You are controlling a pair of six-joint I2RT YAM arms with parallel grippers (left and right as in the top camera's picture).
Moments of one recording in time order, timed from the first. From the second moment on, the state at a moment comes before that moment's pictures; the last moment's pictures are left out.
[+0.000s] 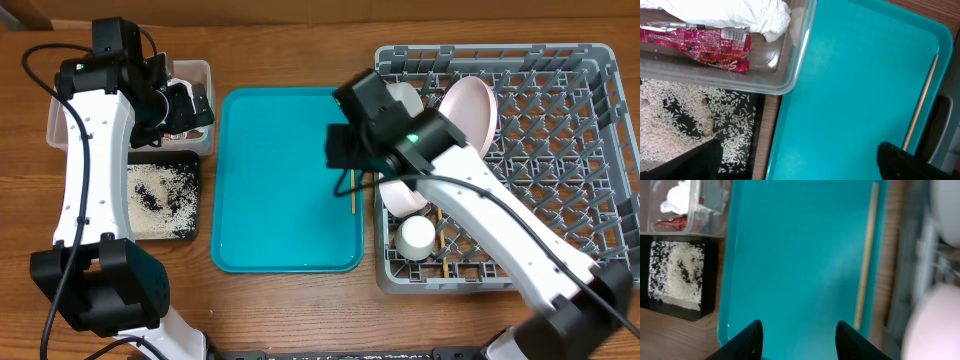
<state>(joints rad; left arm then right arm) 0.14 1.84 1.80 -1.24 0.19 -0.16 0.65 1.73 1.63 -0.92 -0.06 0.60</state>
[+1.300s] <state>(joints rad) 0.14 1.84 1.80 -1.24 0.19 -0.16 0.67 2.19 1.63 -0.87 0.07 0.63</state>
